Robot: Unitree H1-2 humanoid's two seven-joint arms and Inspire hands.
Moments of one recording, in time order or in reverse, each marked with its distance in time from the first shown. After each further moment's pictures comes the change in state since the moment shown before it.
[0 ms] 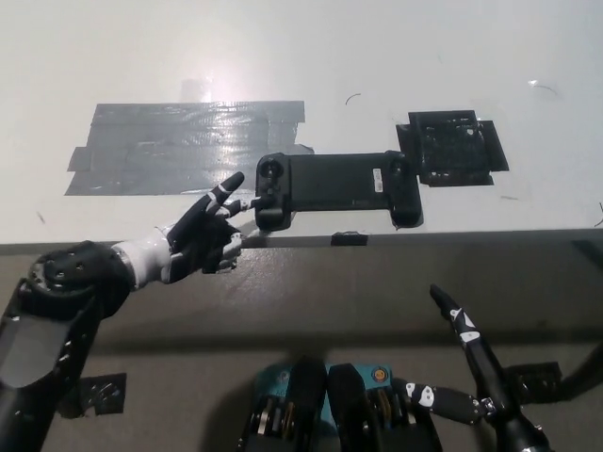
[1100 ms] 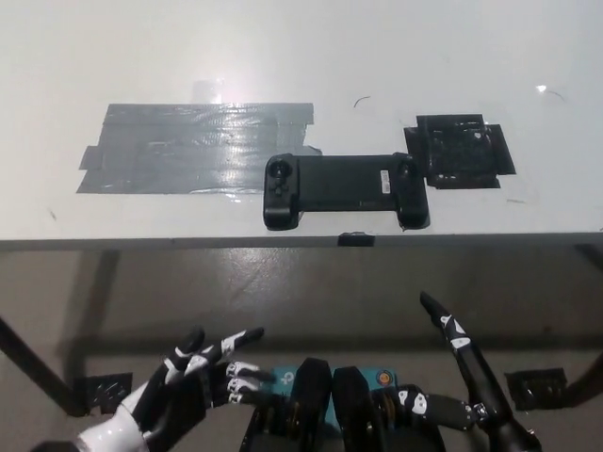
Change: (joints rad) left_arm 0.595 -0.023 0.018 -0.478 -0.165 -0.065 0.157; right_arm 0.009 0.008 0.011 0.016 0.000 0.001 0.018
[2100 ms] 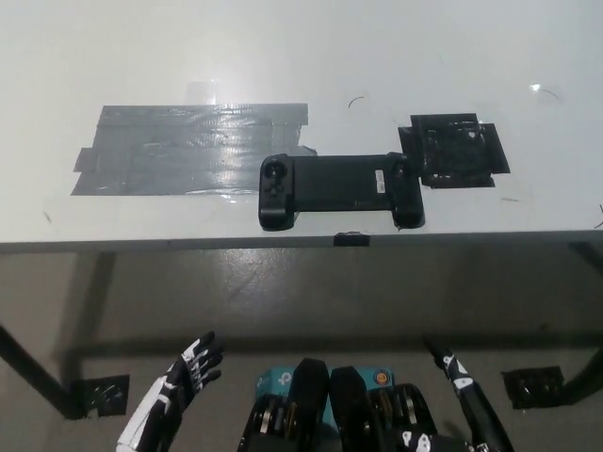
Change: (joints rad) left_arm 0.100 -0.199 0.112 0.252 0.323 -0.493 0.222; right_arm 0.099 0.000 0.013 0.008 0.000 -0.006 0.000
